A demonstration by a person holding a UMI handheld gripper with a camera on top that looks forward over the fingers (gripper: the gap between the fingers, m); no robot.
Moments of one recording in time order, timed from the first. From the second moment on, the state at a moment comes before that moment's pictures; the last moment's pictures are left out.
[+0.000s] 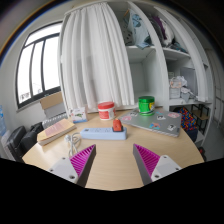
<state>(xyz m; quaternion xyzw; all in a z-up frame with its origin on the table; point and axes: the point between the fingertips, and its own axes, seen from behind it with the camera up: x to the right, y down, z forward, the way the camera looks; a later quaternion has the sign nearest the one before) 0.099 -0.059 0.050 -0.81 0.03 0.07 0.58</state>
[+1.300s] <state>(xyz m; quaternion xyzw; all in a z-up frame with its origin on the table) 0.154 0.066 0.194 -0.67 0.05 -0.10 0.74</state>
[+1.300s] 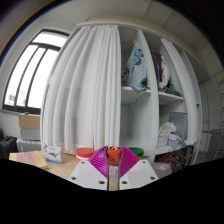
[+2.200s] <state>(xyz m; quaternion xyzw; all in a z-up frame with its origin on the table) 0.172 0.047 0.009 -0.88 0.05 -0.01 0.48</state>
